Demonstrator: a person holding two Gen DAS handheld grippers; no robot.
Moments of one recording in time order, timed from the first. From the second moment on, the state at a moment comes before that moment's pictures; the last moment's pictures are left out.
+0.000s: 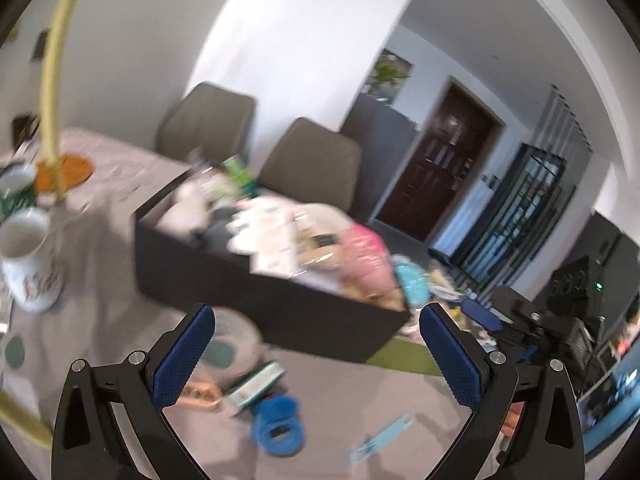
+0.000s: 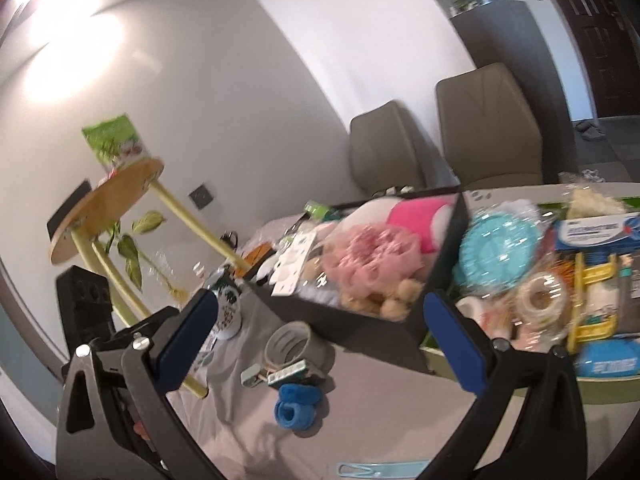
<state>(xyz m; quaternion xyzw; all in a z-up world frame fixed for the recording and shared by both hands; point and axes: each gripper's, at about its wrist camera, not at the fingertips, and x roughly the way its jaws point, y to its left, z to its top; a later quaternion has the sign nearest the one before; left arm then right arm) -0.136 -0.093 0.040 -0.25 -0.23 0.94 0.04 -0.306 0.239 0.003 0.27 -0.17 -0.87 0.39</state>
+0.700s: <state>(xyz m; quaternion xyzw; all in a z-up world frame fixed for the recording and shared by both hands) -0.138 -0.152 -0.066 -0.35 -0.37 0.86 0.04 -0.324 0.120 -0.084 0.42 -0.12 -0.80 0.41</state>
